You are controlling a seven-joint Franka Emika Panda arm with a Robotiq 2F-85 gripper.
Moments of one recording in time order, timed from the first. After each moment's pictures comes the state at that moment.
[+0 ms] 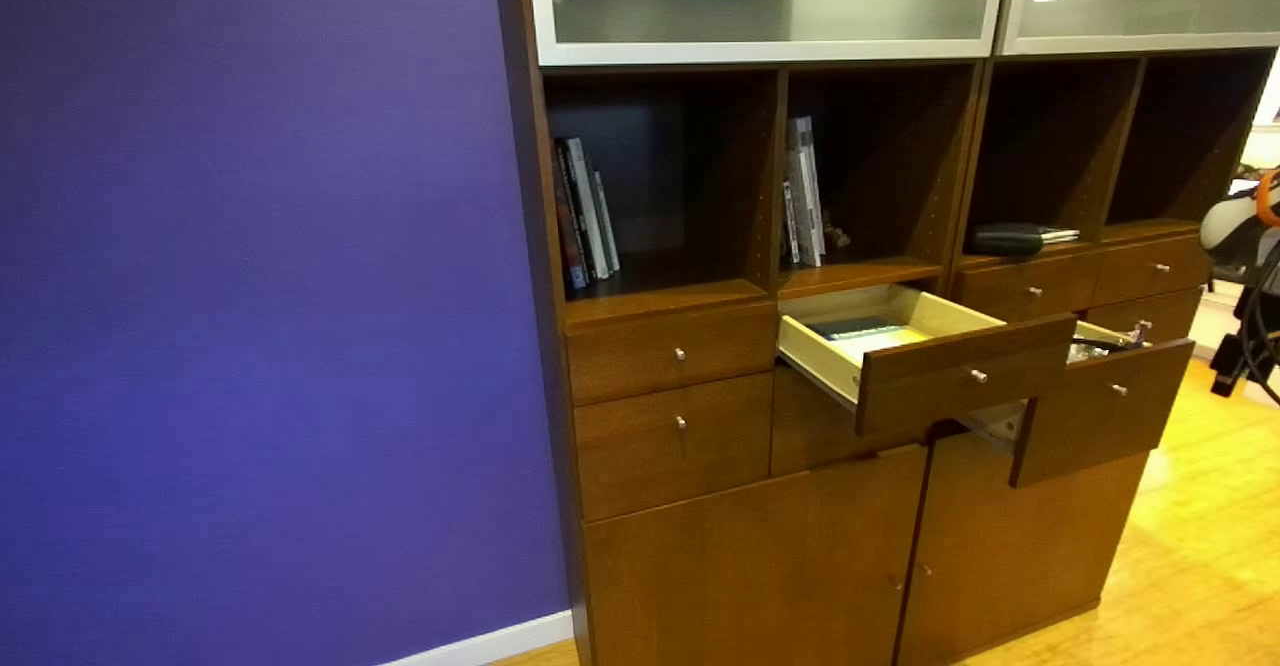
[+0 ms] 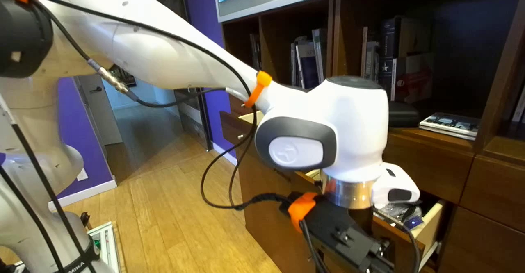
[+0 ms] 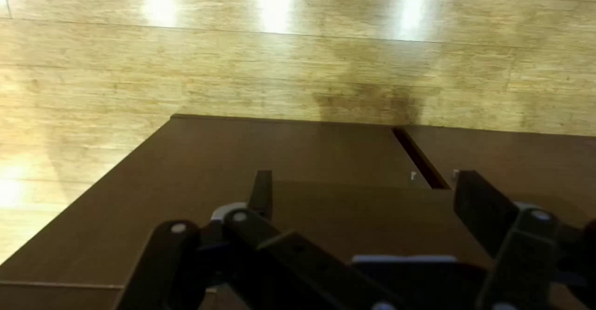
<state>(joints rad) -0.58 0.36 -0.24 -1.83 0.12 2.23 -0.87</state>
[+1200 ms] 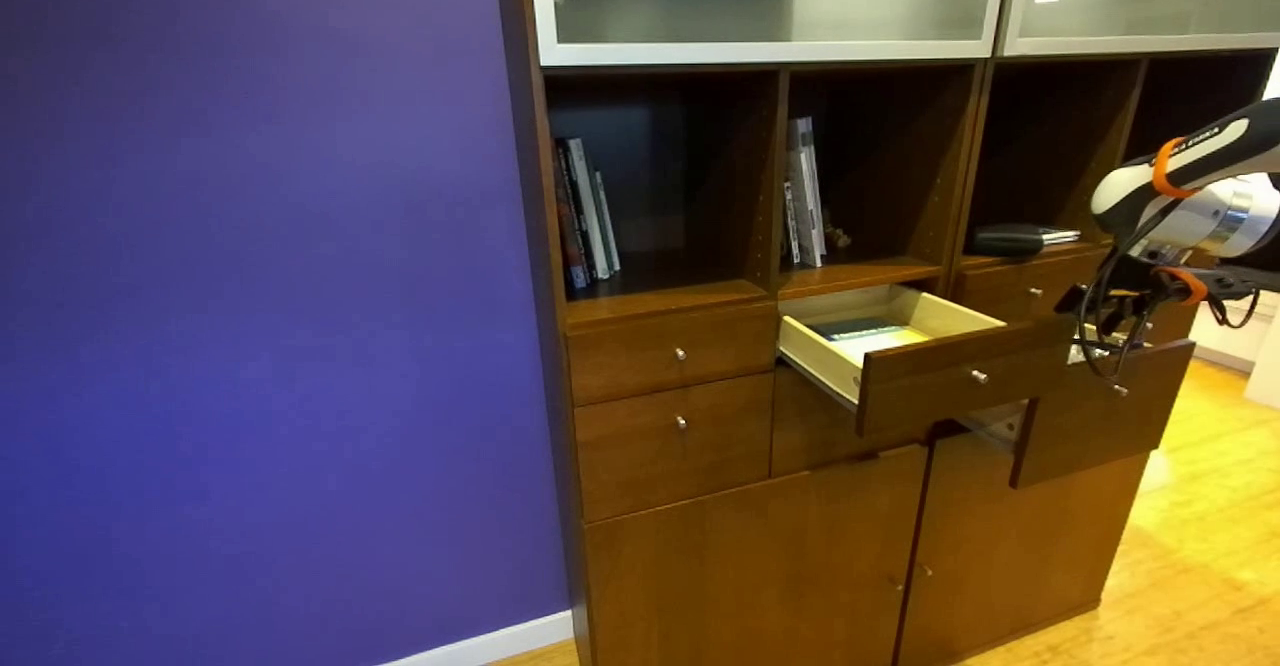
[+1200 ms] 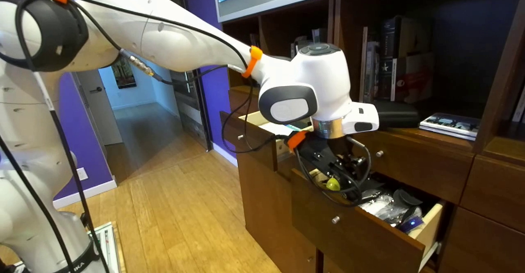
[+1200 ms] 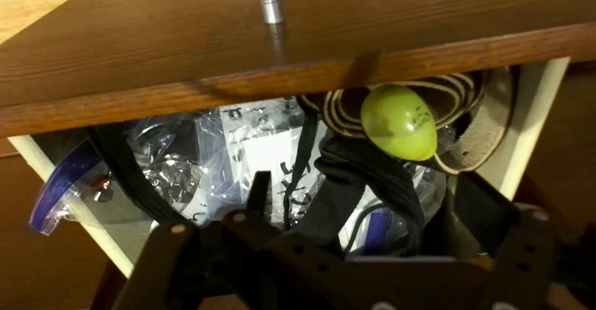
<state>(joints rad) -0.40 0.34 -0.17 -1.80 0.34 2.41 -0.58</state>
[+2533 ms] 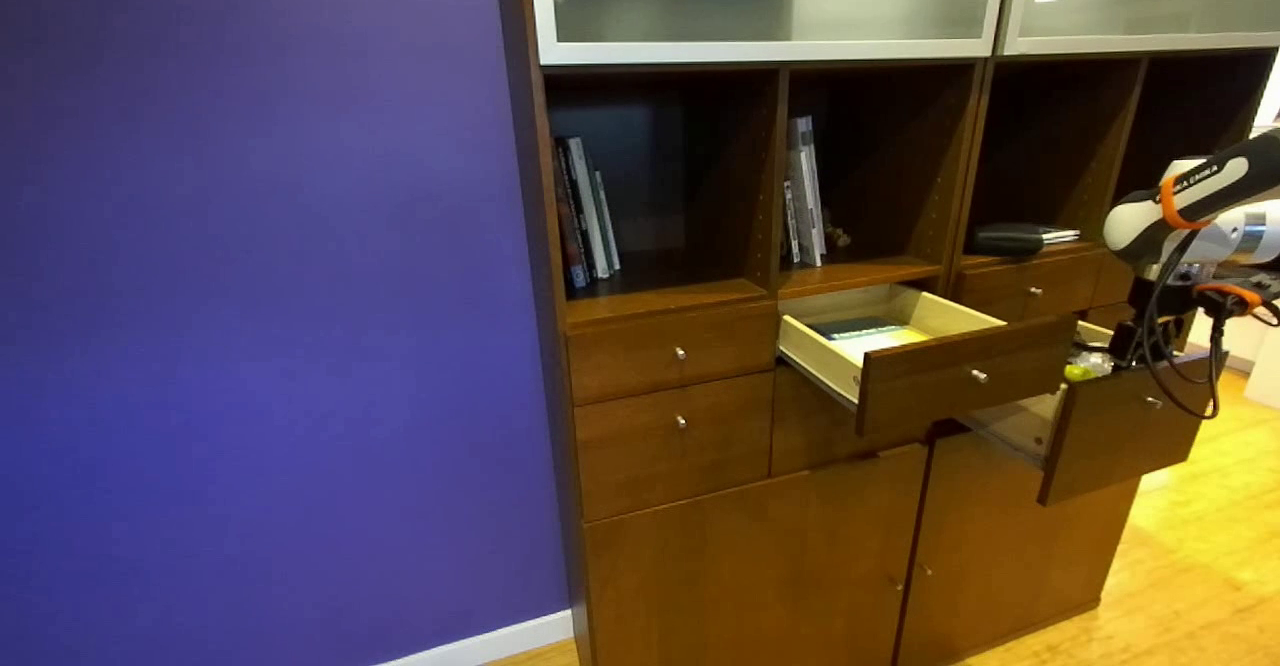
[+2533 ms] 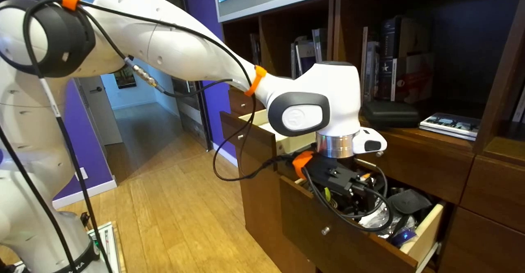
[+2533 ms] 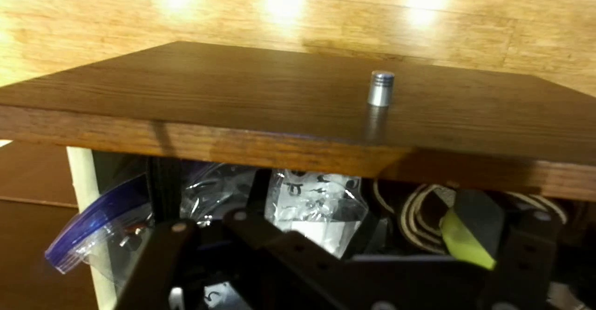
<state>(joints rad) -0.42 0.39 -0.21 -1.77 0.05 2.24 -0.68</state>
